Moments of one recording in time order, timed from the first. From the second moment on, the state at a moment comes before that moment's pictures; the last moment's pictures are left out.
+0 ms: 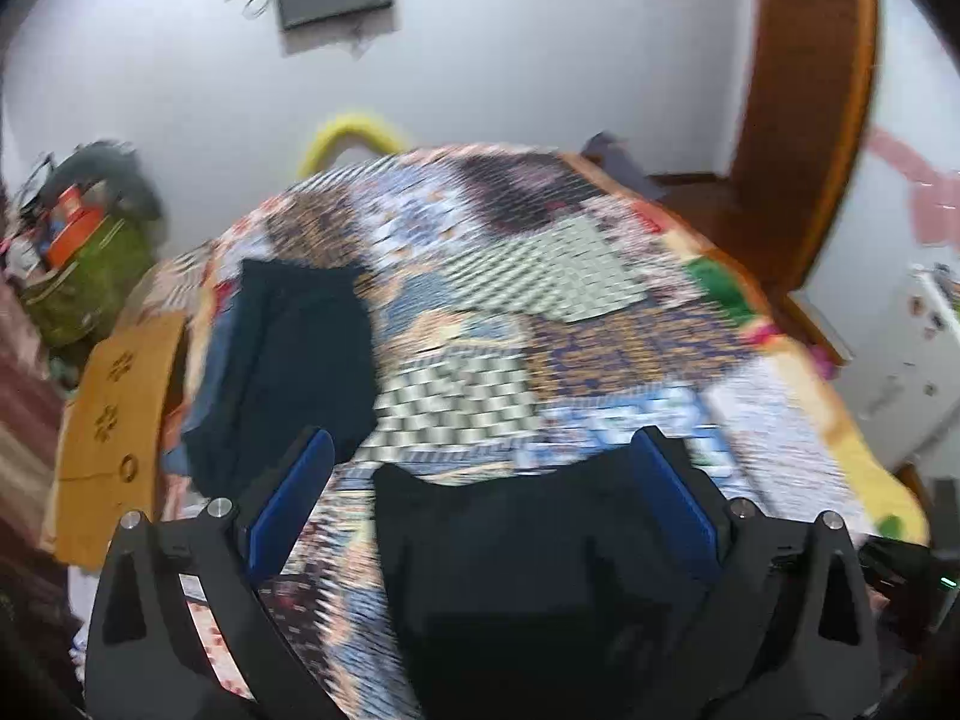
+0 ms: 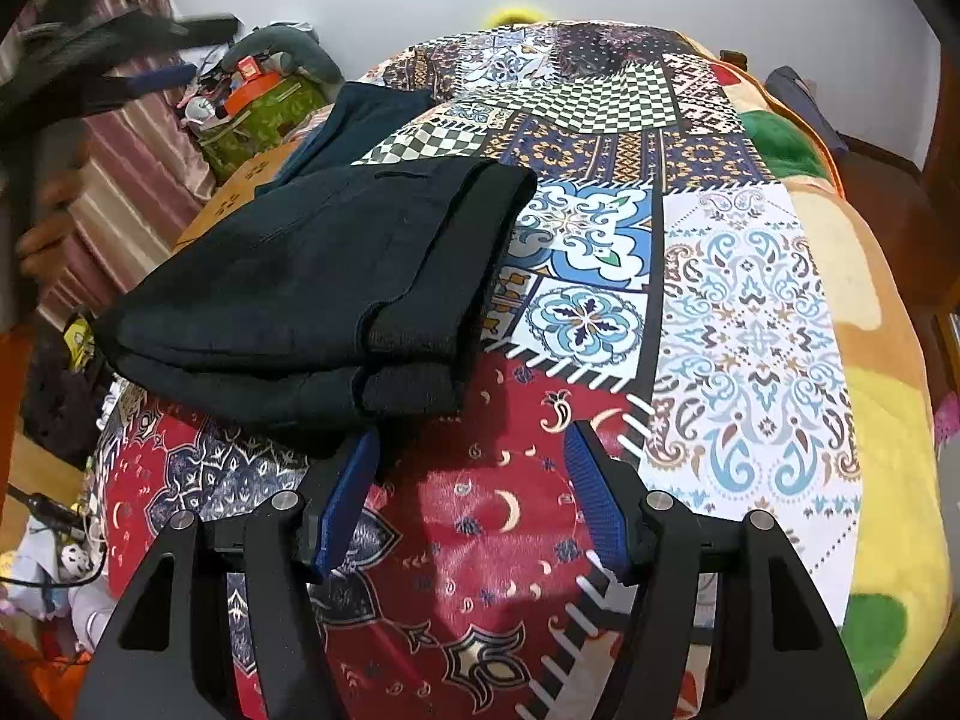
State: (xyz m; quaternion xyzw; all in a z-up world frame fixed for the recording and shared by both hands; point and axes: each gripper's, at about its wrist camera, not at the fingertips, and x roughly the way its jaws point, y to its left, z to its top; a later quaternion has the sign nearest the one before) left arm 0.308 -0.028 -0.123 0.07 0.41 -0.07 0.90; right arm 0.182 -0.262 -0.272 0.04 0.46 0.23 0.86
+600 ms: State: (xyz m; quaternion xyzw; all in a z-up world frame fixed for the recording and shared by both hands) left arm 0.359 0.022 -0.273 0.18 0.55 -0.01 0.82; right arm 0.168 -0.282 -0.255 0.04 0.45 0.20 0.87
